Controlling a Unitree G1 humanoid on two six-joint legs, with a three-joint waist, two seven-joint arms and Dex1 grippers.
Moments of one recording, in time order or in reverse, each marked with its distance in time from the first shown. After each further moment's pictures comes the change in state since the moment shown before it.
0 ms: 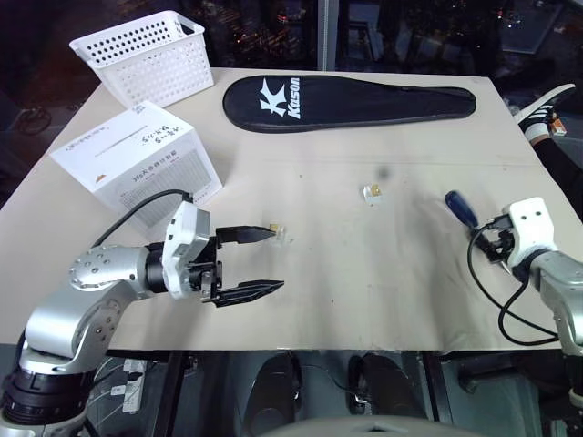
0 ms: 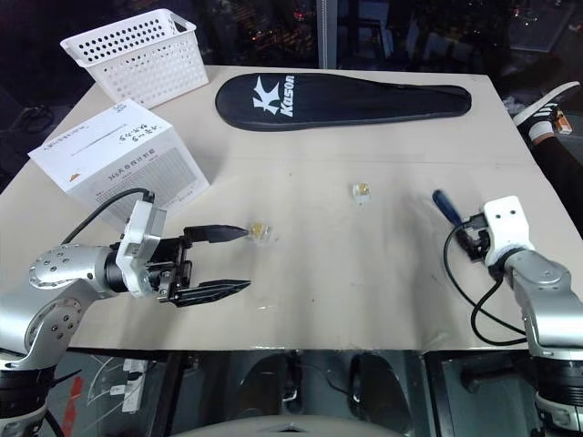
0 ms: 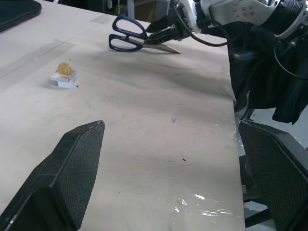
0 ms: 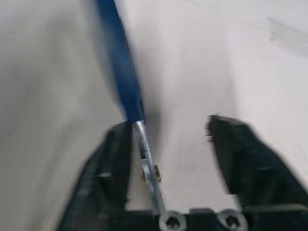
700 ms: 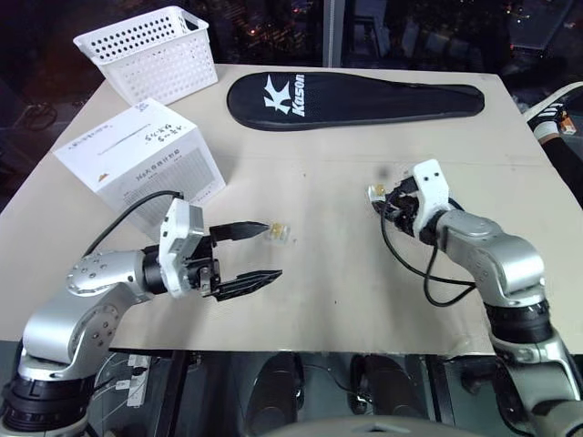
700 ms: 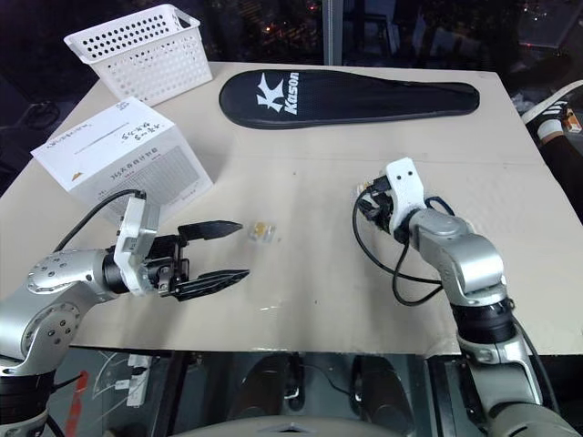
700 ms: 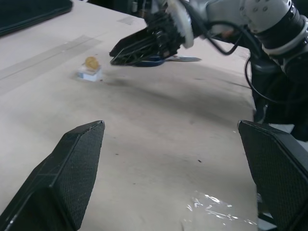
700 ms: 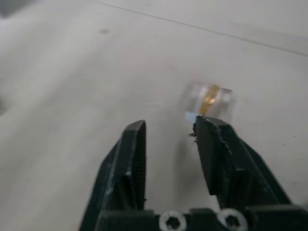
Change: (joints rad) left arm 0.013 -0.026 0.040 -0.025 -0.042 0.039 0.099; right arm -0.448 0.282 0.257 0.058 0.140 0.263 -0.102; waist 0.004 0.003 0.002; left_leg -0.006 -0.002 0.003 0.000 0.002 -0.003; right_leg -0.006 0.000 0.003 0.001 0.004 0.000
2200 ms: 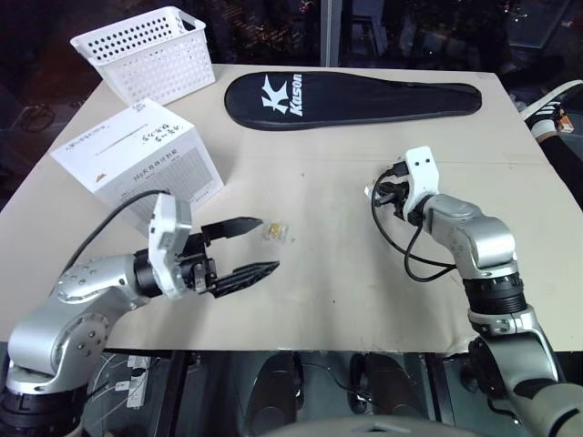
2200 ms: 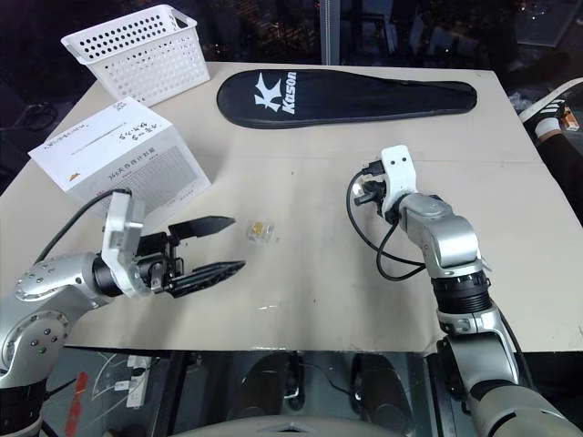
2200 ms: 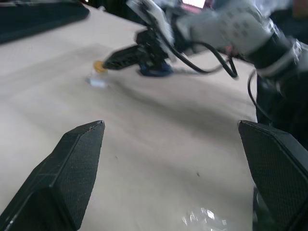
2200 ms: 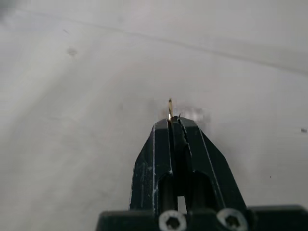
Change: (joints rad) left arm -0.030 -0.023 0.069 -0.035 -0.140 0.110 0.133; right arm -0.074 0.036 -0.050 0.073 -0.009 -0.072 0.083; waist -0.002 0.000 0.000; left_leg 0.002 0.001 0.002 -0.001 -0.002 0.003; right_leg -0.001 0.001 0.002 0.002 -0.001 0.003
